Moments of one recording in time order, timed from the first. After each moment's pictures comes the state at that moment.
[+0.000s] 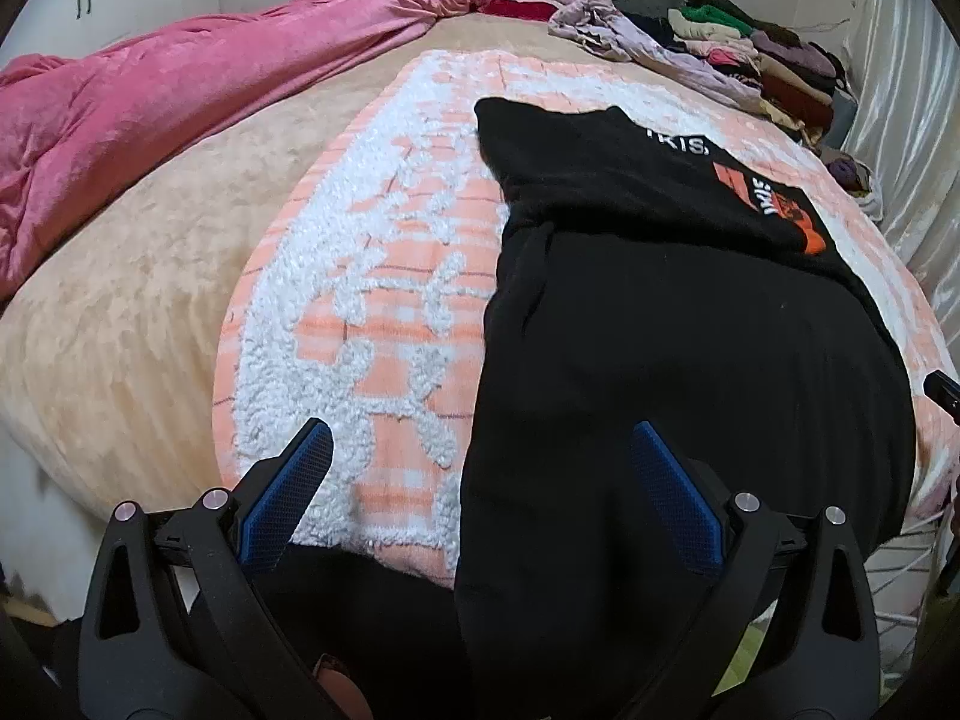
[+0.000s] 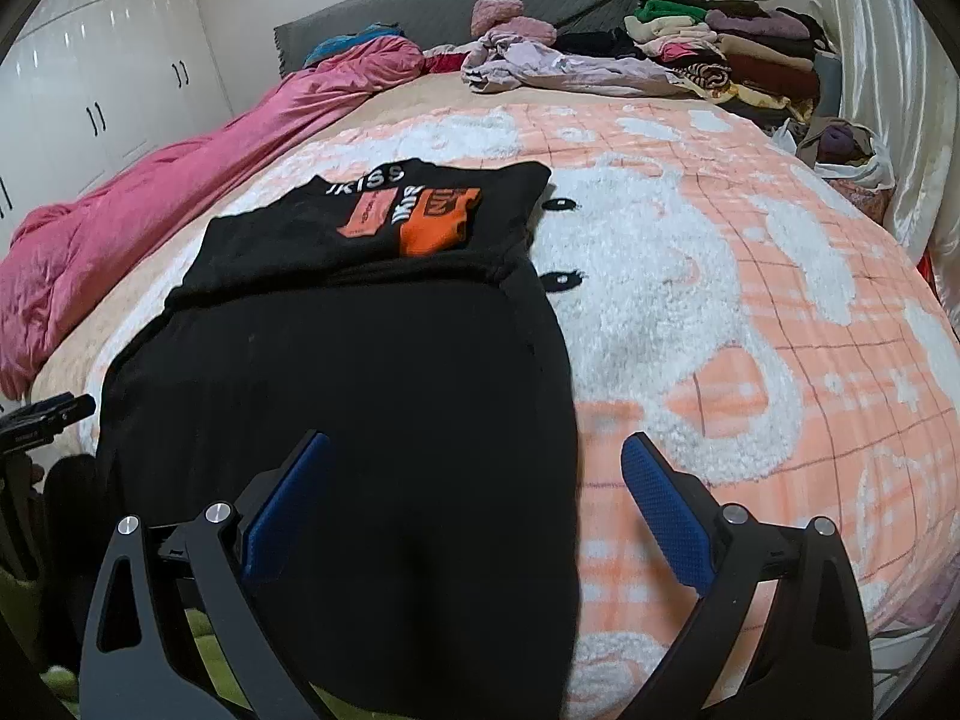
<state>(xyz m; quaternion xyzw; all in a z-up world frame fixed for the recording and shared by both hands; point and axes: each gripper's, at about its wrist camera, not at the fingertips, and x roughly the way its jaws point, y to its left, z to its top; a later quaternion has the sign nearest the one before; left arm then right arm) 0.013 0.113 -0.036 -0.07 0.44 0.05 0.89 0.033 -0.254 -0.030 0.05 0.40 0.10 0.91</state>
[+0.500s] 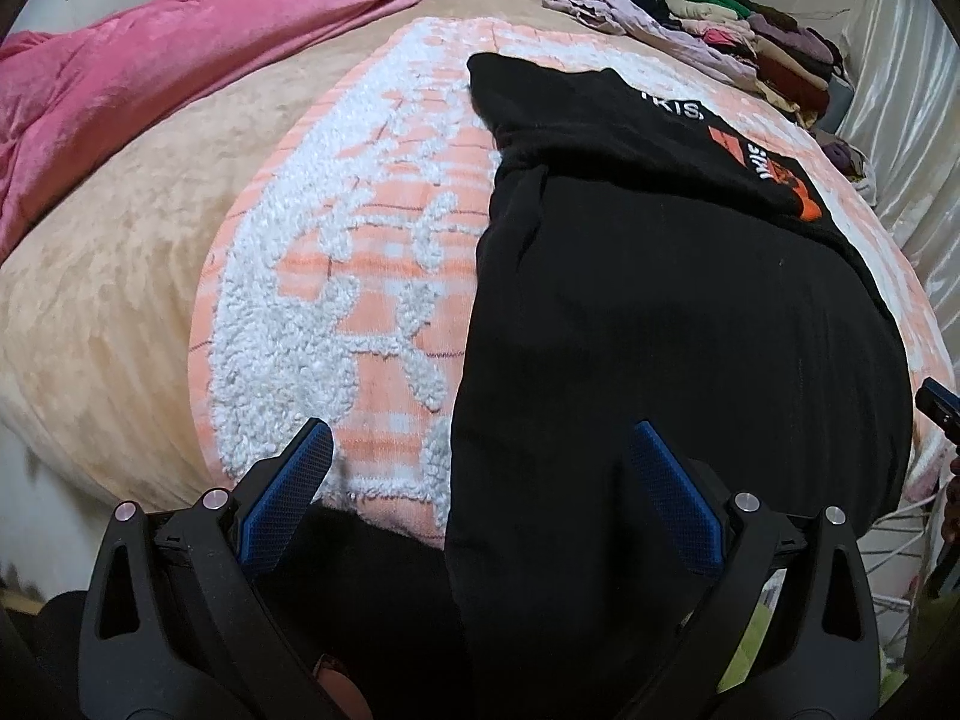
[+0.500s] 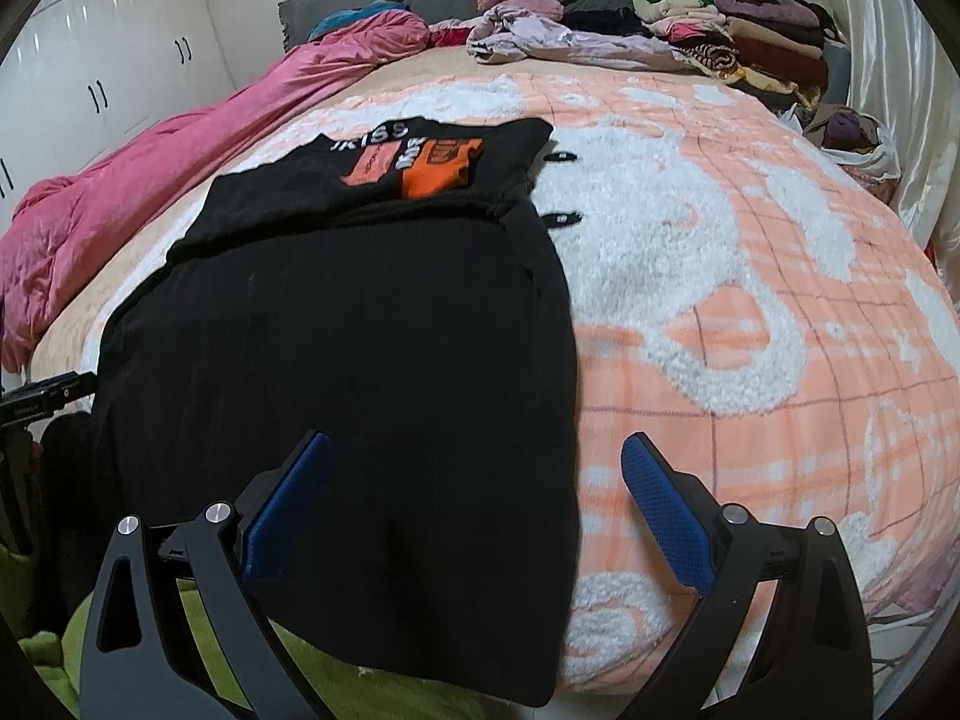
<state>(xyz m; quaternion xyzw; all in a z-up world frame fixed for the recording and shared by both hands) 0.006 0.113 -0.054 -0.08 0.47 0.03 0.88 0.015 -0.254 -0.049 0.04 0.43 0.11 0.90</state>
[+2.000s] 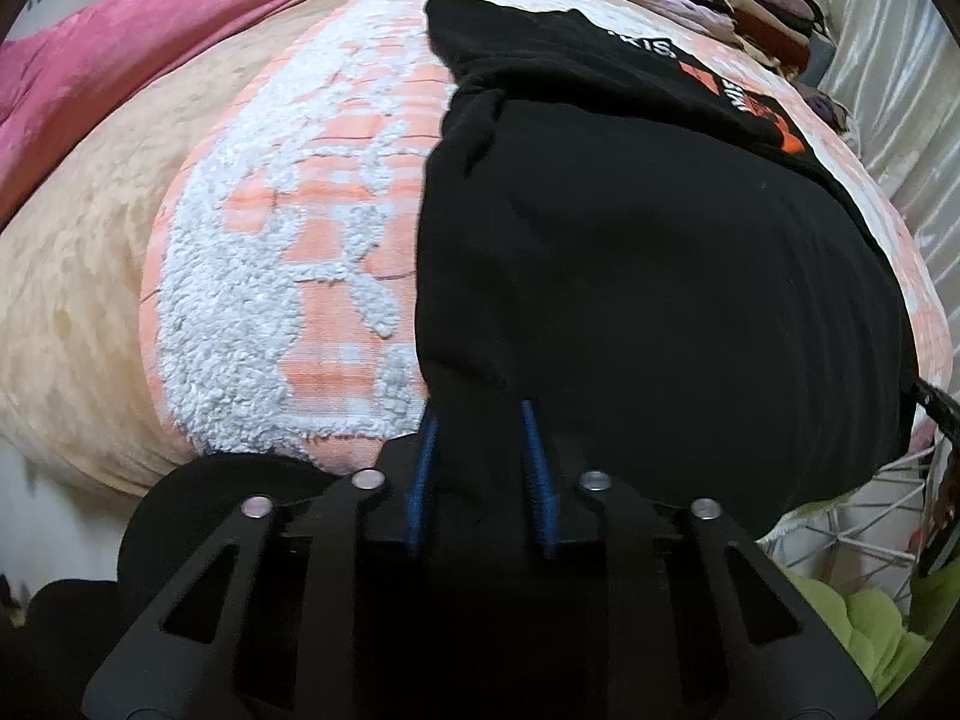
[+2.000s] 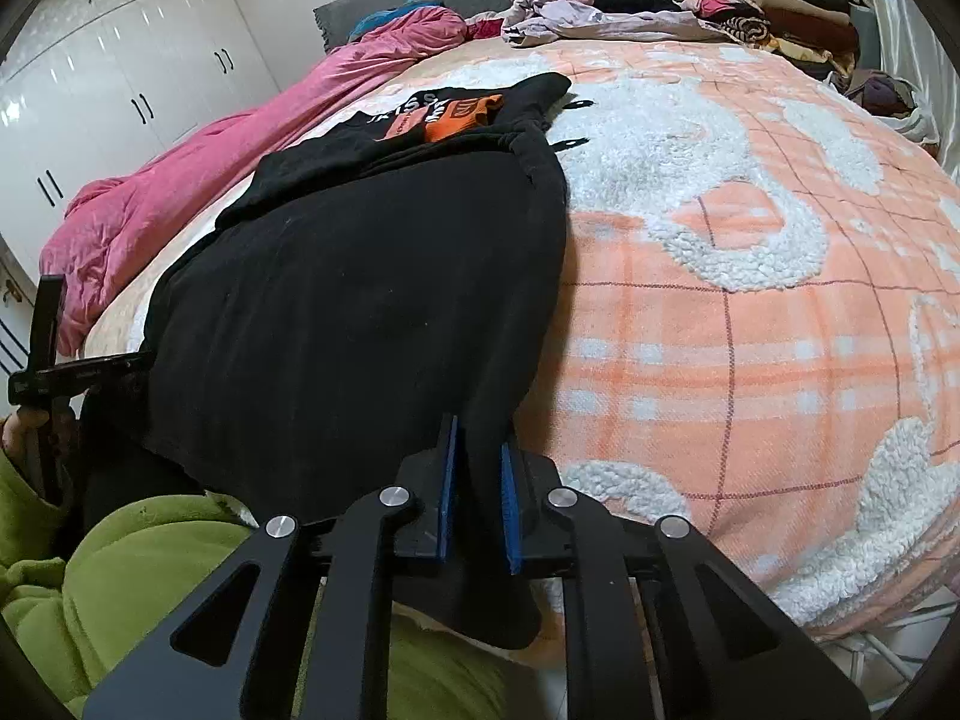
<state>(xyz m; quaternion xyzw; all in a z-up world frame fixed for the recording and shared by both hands) -0.006 0.096 -0.071 -0.06 0.51 0.00 0.86 -0.020 -0.283 -0.080 0.08 0.42 0.18 0.88</state>
